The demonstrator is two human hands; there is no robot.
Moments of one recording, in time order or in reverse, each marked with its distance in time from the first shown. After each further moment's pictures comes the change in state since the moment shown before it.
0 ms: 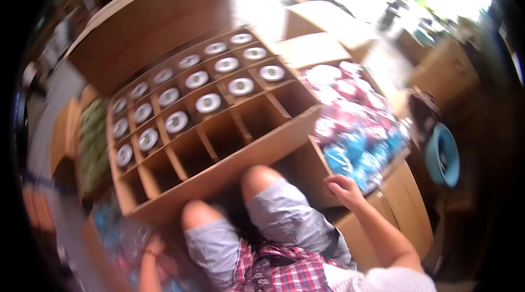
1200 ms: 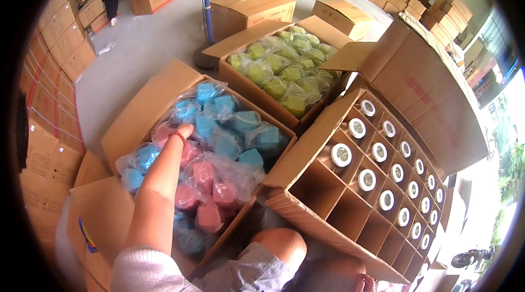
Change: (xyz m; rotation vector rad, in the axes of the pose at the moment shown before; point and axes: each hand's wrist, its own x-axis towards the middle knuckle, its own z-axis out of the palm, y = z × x) left_hand -0.028 -0.235 -0.016 -0.858 0.815 -0.934; right_hand 0.041 -0.092 0.202 -0.478 -0.136 -0.387
